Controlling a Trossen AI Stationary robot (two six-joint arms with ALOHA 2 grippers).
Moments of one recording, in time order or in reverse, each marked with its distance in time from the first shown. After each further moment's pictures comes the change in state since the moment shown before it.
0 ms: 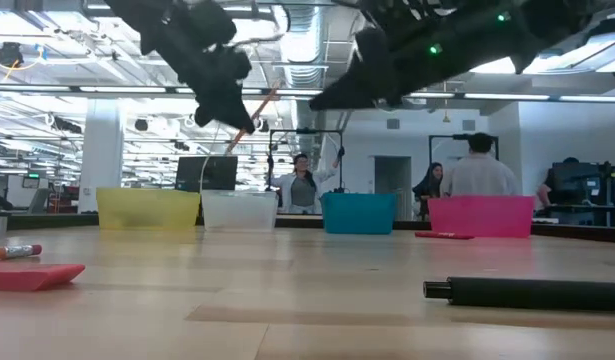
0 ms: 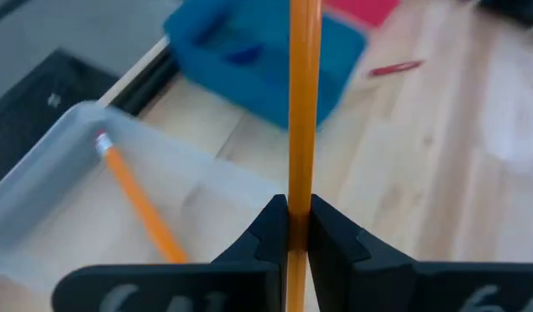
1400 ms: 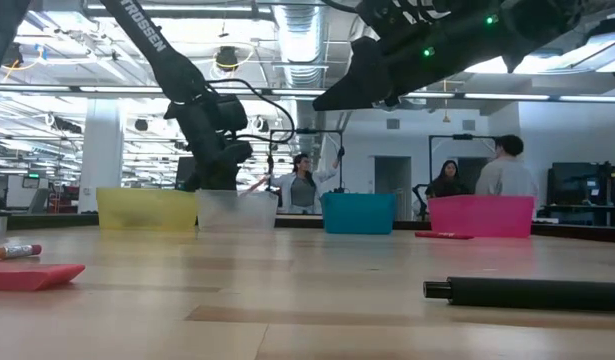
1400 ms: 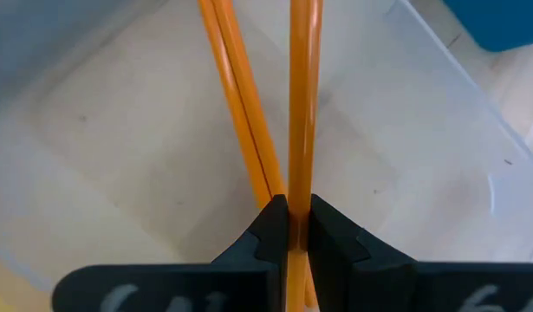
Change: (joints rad) left arm 0.237 0.422 0.089 -0.058 0.112 0.003; right arm -0.040 -0.033 0.001 -0.047 -0.004 -0.022
